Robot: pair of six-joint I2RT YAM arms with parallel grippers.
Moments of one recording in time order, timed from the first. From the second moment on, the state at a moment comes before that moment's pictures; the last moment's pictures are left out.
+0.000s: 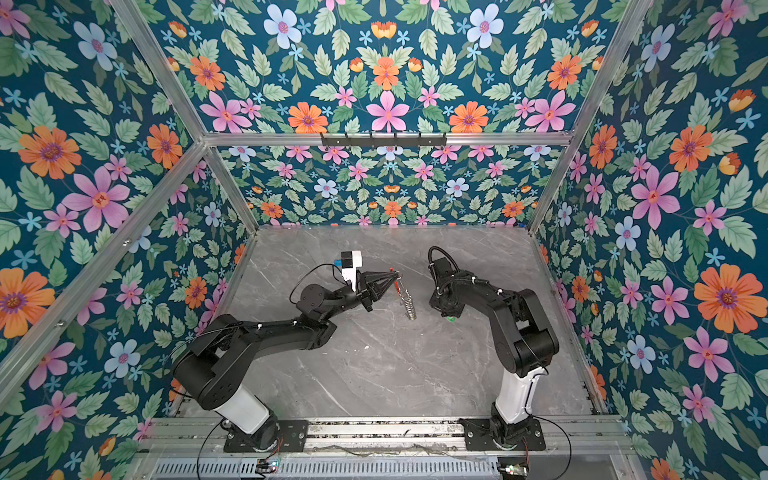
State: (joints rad) left arm -0.68 1.64 0.71 1.35 0.57 -0.58; right arm 0.37 1.82 1.14 -0.60 0.11 0.85
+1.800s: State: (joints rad) left arm -0.67 1.59 0.74 1.25 0.65 -0.45; right arm 0.39 1.06 0.93 -0.10 -0.75 0.36
